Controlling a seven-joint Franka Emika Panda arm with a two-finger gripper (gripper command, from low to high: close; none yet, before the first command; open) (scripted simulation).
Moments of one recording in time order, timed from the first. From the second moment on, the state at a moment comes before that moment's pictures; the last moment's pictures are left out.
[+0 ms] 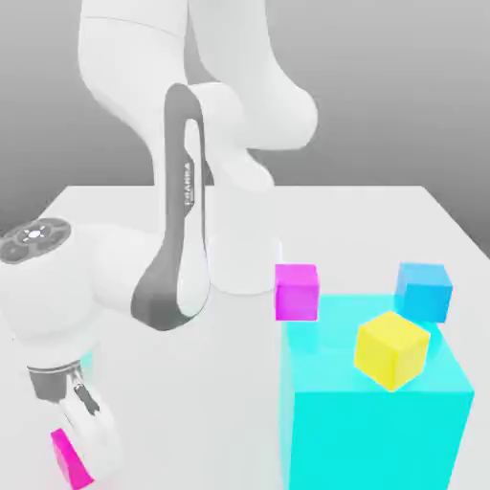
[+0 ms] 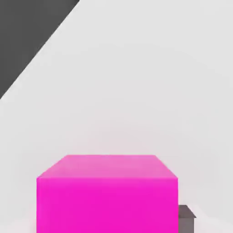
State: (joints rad) arm -0.32 0.45 -0.09 -2.37 0.12 2.81 1.17
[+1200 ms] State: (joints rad) arm -0.02 0.14 0.21 -2.10 -0.44 2.25 0.20
